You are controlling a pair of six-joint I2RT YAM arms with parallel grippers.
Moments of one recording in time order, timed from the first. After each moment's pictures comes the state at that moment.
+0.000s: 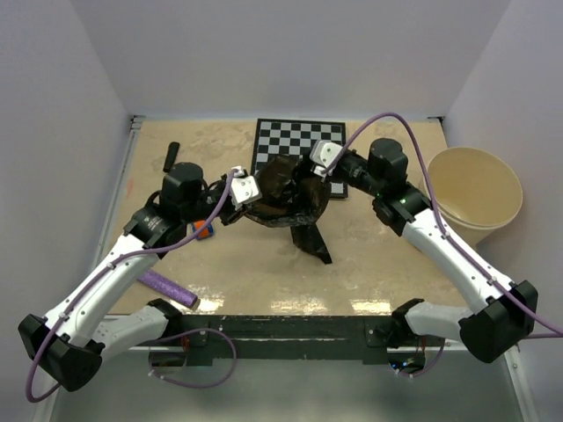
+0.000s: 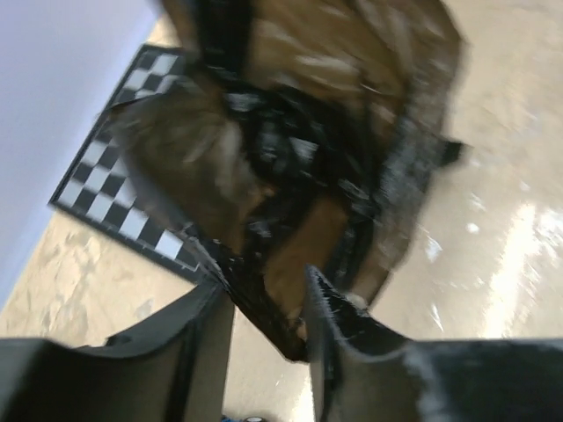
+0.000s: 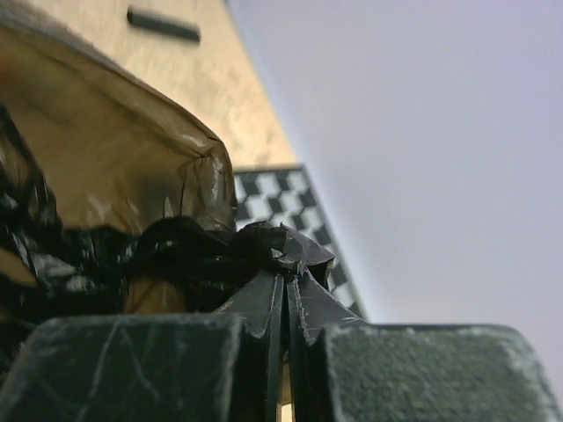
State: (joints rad) left arm -0.55 1.00 0.99 -0.37 0.41 0.49; right arm 0.52 1.21 1.09 -0.03 -0.37 -0.71
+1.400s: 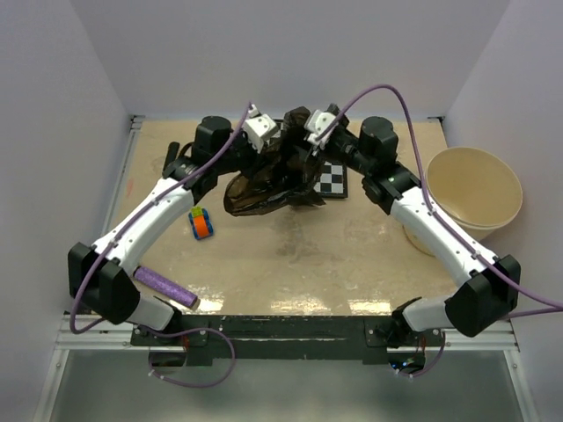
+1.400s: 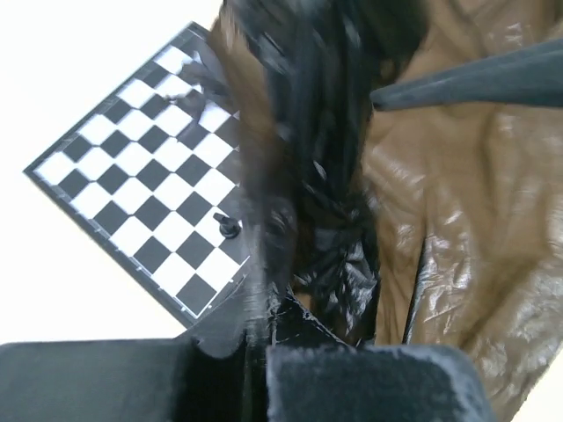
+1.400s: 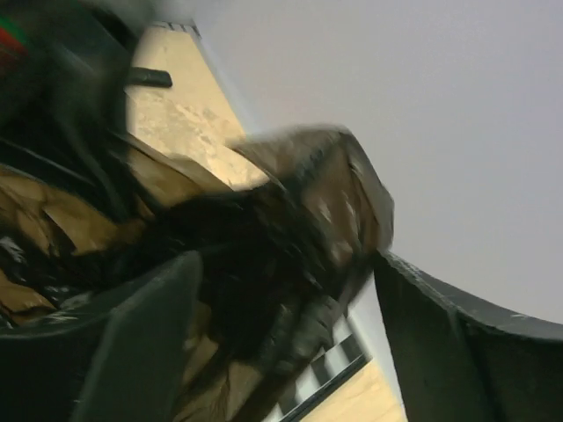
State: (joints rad) left arm -0.49 1.50 1.37 -0.31 0.40 0.24; right arm 0.52 1.37 1.28 0.03 -0.37 -0.68
